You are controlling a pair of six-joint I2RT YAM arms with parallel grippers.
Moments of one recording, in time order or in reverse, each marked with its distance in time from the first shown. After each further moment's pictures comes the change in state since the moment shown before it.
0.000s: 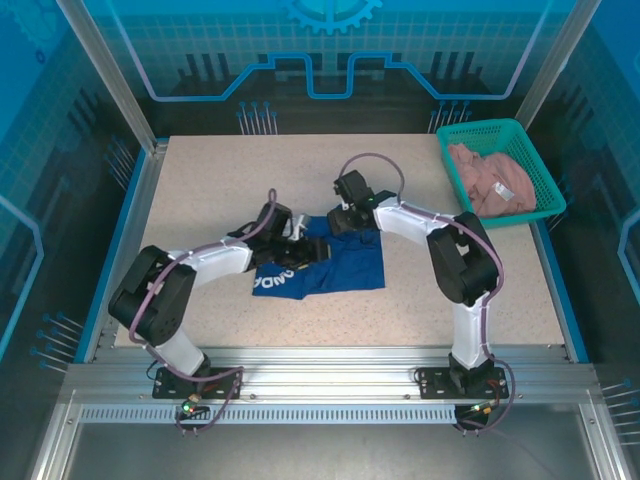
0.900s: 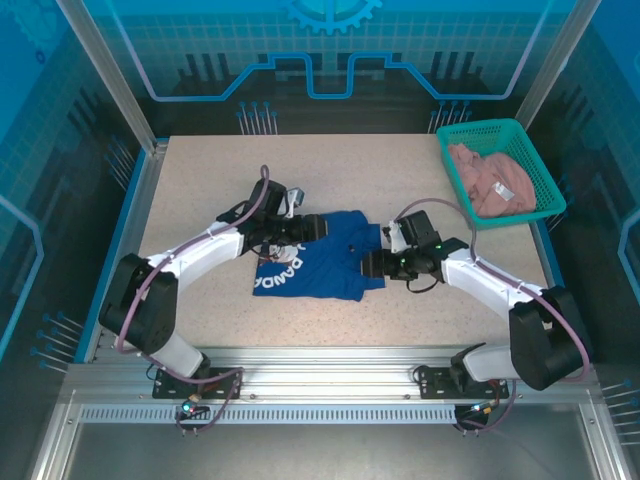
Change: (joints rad) left arm 0.075 -0.069 0.164 -0.226 -0.163 0.130; right arm -0.105 -0.649 -0.667 -0.008 -0.461 0.219
